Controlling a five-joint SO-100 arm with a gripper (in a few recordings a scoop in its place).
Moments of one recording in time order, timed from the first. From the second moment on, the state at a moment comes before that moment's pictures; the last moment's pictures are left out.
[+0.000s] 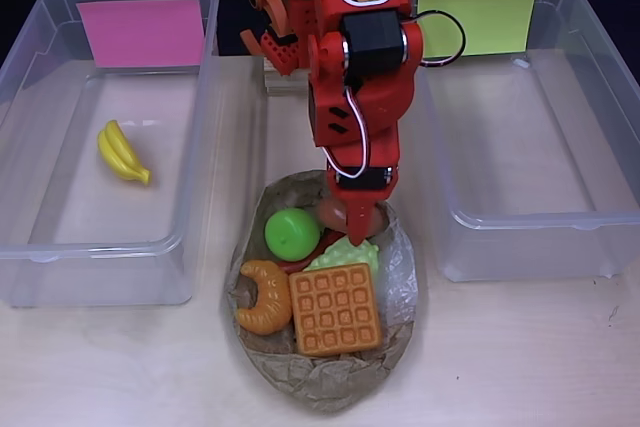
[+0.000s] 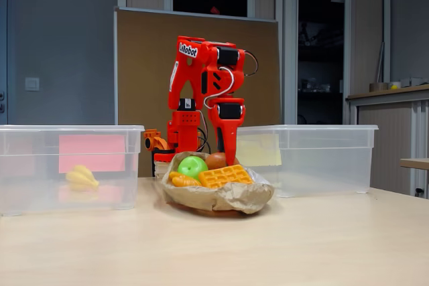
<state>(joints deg) -12.9 75.7 92.5 74.2 7.2</state>
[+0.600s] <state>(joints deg) -12.7 77.3 72.3 90.2 3.5</state>
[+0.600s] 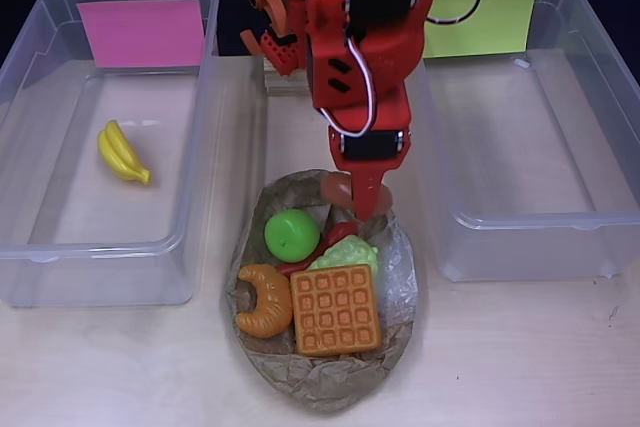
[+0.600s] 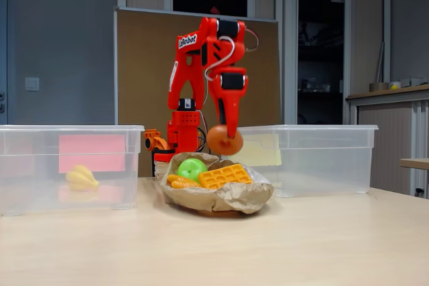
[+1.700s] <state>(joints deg) -61.6 91.8 87.6 84.3 91.3</state>
